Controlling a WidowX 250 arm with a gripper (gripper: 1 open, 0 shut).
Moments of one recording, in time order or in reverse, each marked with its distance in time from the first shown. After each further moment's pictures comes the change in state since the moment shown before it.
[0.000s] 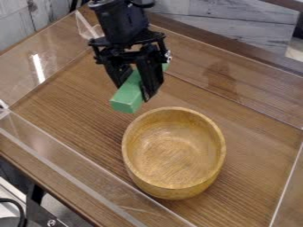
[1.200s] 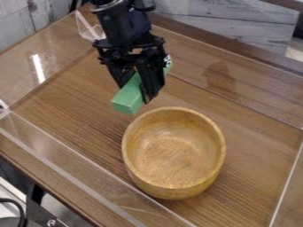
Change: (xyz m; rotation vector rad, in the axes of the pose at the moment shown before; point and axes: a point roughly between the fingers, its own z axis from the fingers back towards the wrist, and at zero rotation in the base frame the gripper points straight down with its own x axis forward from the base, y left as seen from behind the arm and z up) arm 0.004 0.003 -0.005 0.000 -0.018 -0.083
